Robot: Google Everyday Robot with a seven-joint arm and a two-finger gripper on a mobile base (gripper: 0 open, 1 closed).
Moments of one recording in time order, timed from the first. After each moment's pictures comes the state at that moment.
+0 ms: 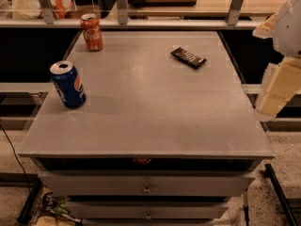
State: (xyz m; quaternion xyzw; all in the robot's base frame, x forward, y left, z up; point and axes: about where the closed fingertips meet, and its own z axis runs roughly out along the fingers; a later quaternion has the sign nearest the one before) arm 0.438 -0.211 0.995 -0.60 0.77 -0.06 0.19
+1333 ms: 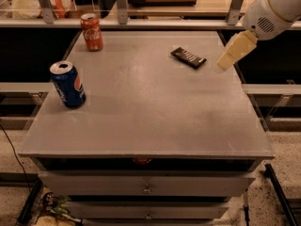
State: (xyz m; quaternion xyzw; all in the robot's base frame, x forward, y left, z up) arm 0.599 -0.222 0.964 -0.46 0.83 0.02 0.30
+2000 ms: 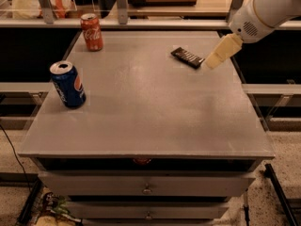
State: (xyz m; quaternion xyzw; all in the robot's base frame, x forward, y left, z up) arm 0.628 -0.209 0.944 -0.45 0.84 0.05 0.31
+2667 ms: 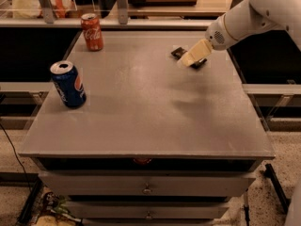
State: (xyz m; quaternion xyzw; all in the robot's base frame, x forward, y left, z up) arm 0.701 -0.165 0.891 -0.40 0.84 0.14 0.34
